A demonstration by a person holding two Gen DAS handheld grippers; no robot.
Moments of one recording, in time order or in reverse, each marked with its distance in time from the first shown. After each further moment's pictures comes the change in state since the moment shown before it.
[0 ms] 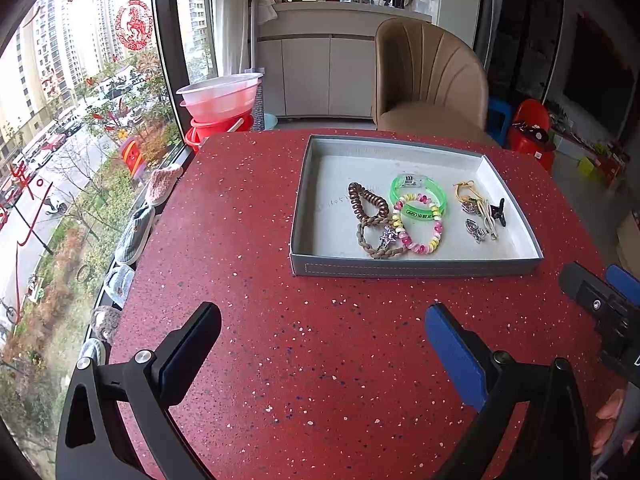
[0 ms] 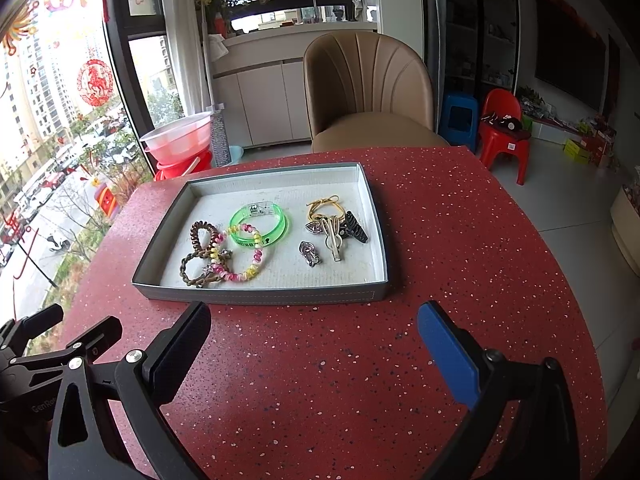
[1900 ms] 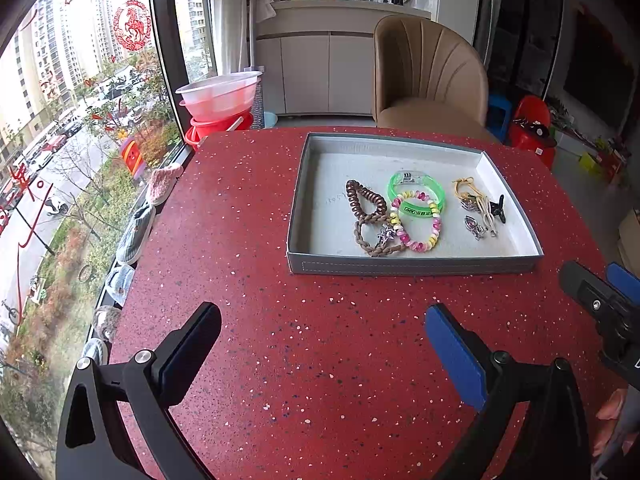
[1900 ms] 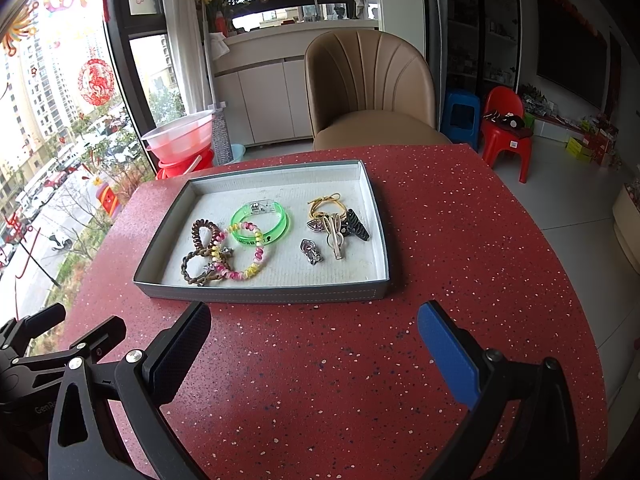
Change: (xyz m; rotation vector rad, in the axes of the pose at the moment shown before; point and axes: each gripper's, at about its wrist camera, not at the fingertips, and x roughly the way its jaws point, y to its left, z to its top) left arm 0.001 -0.004 -0.001 0.008 0.007 0.007; right arm 0.000 0.000 -0.001 0.000 0.005 0.006
